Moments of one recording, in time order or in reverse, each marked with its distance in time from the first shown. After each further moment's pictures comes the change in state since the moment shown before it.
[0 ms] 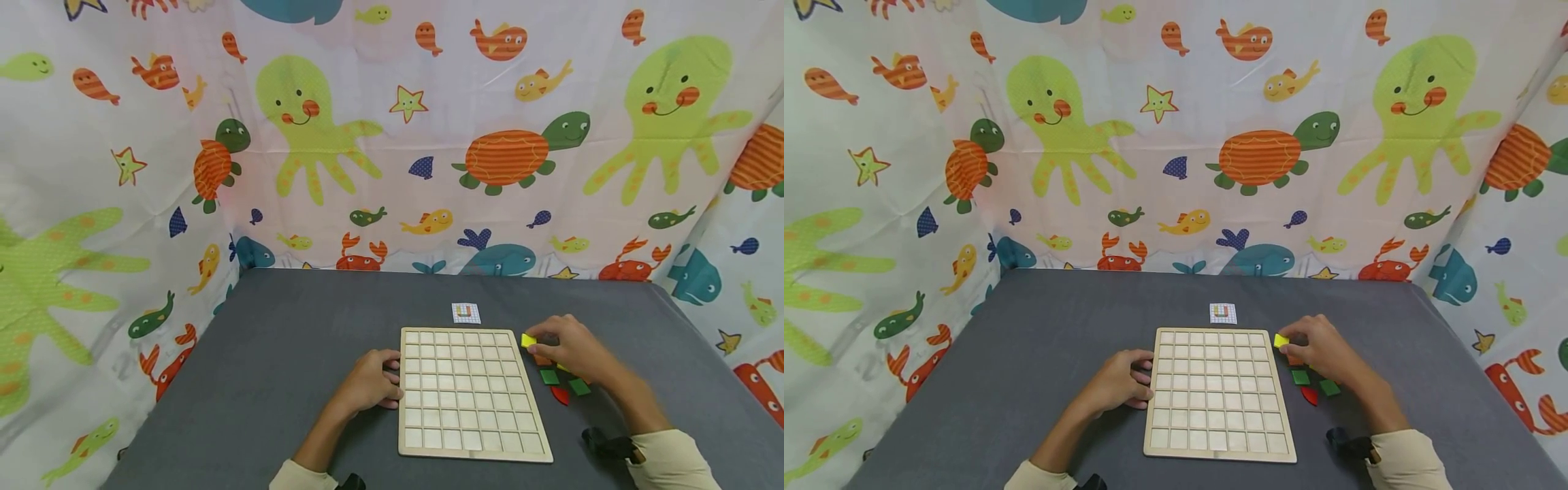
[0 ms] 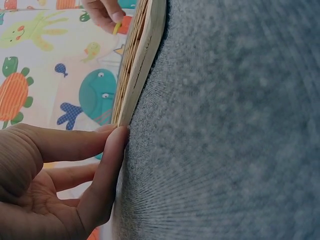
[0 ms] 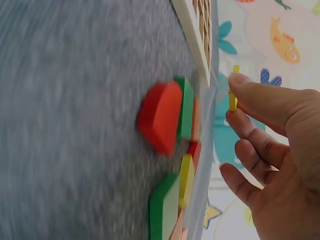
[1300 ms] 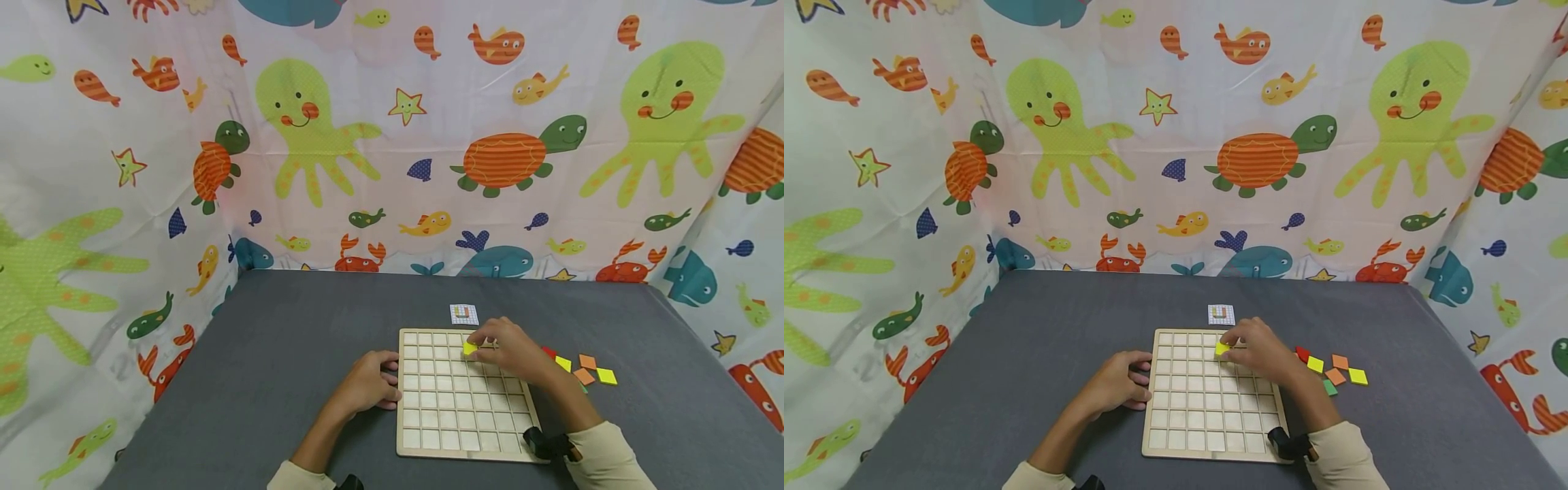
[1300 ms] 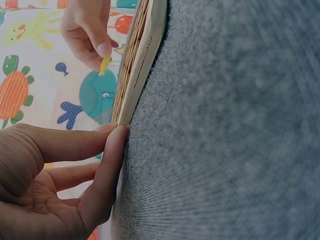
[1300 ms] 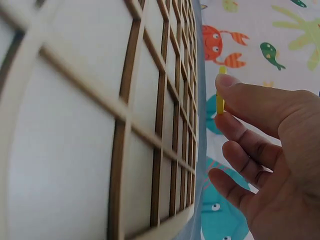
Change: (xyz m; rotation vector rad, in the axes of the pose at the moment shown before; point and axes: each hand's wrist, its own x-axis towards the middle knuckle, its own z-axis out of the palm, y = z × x) left_hand -0.003 0.001 0.000 0.006 0.003 -0.006; right_hand 0.034 -0.070 0.042 0.183 -0.088 -0.090
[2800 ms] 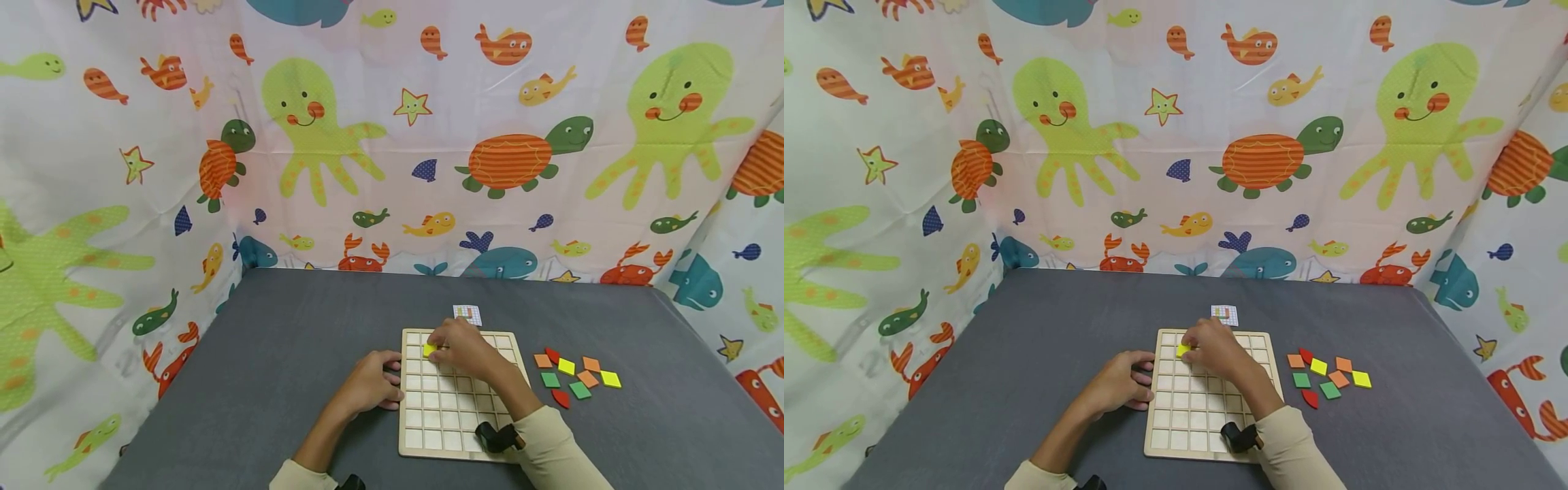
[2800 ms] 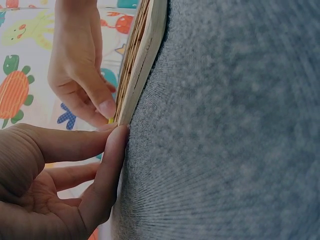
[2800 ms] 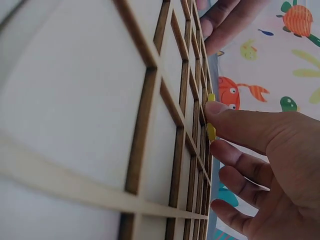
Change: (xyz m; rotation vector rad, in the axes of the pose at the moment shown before) left_hand 0.001 0.001 0.001 -0.004 0.010 0.002; right_hand 0.052 -0.046 0.051 -0.117 -0.047 -0.022
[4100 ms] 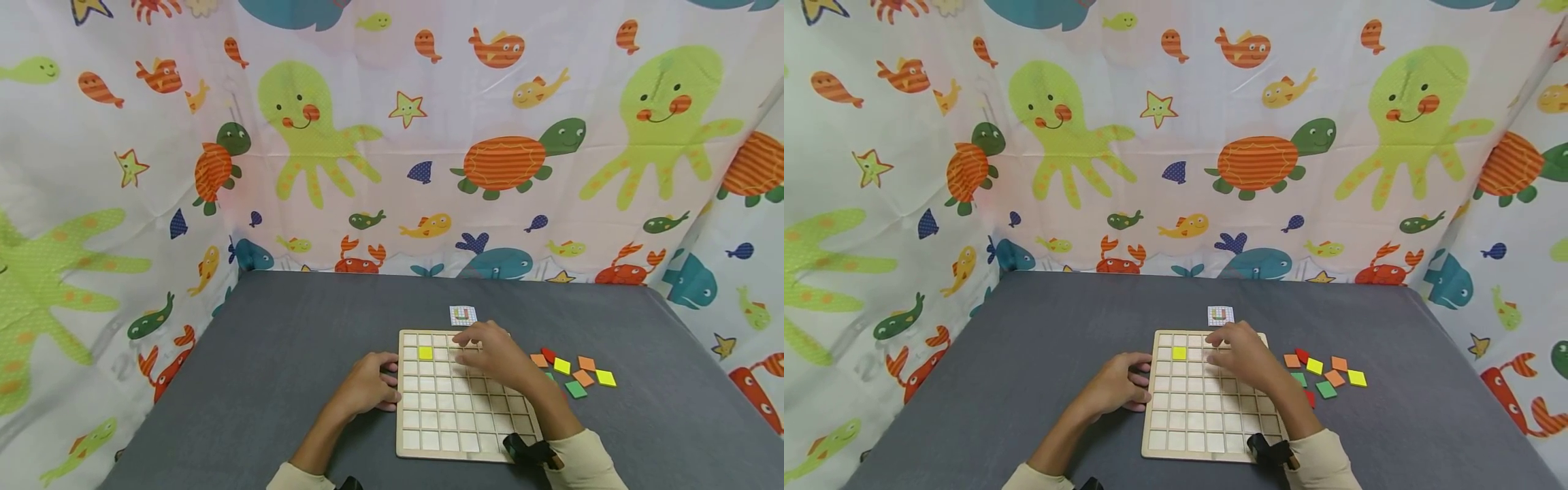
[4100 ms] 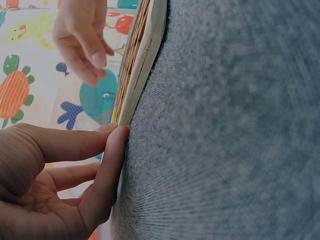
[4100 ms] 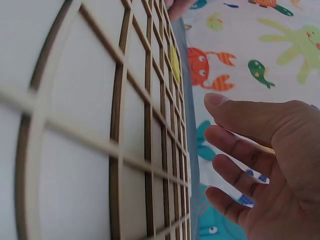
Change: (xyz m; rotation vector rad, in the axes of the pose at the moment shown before) left_hand -0.002 0.000 0.002 0.003 0.011 0.002; right_hand -0.049 0.020 -0.030 0.139 0.082 0.070
